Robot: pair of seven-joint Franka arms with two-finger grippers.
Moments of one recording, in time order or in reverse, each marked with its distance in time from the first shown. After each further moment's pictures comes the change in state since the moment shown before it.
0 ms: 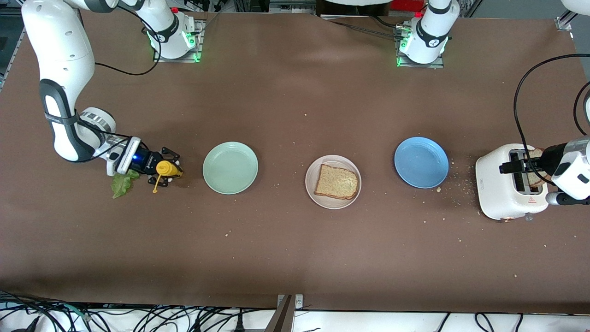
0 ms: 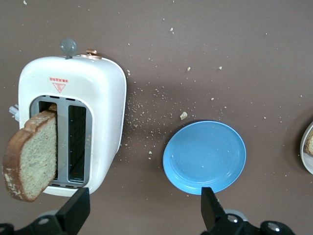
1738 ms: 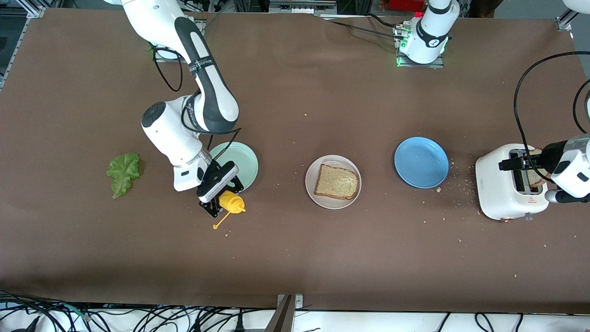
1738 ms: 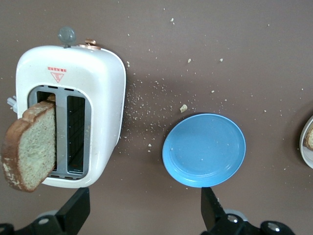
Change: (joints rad) left arm 0.000 -0.004 0.000 0.000 0.000 -0.036 -0.006; right arm 0.613 -0.091 -0.017 0.314 -0.848 1.002 1.375
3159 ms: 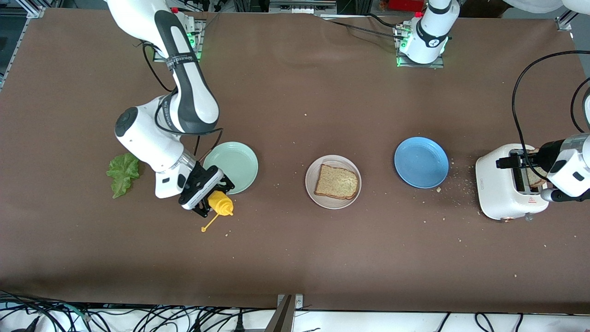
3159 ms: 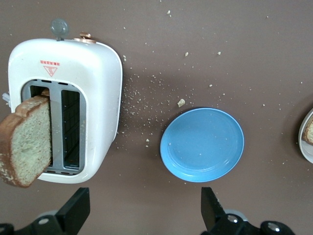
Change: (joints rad) left arm -0.004 0.000 -0.004 0.000 0.000 -0.018 -0.001; right arm -0.006 -0.033 -0.102 0.038 0.047 -0.251 0.068
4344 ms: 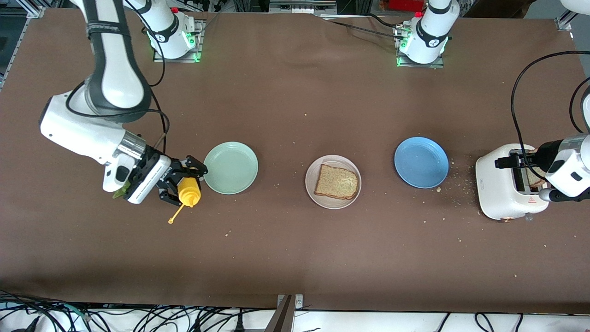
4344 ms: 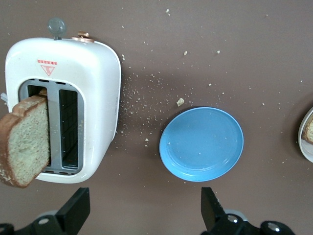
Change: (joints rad) left arm -0.003 0.000 -0.001 -0.003 0.000 0.000 0.000; right arm -0.026 -0.161 -0.132 -0.054 0.311 -0.312 -0.136
